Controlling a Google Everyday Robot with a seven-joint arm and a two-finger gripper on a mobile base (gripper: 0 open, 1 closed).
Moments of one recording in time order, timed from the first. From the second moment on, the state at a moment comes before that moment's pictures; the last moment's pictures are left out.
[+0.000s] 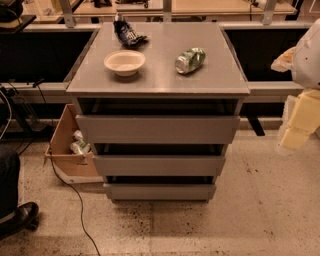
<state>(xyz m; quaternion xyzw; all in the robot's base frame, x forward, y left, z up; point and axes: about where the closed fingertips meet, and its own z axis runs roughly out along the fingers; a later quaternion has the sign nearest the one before) 0.438 -0.217 0.977 -0.60 0.78 -0.04 0.16</state>
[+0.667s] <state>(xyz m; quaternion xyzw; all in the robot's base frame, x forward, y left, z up) 0.441 -0.216 0.964 -0.61 0.78 -0.03 0.16</state>
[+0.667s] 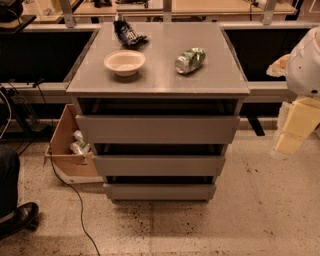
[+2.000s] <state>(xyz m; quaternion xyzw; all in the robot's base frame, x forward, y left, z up) 0.471 -0.181 0.744 -0.62 0.75 0.08 0.19</state>
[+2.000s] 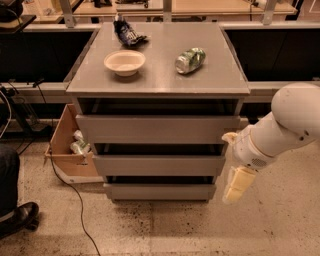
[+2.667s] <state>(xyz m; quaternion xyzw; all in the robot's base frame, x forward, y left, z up) 0.475 -0.171 0.718 -0.62 0.75 0.09 0.20</state>
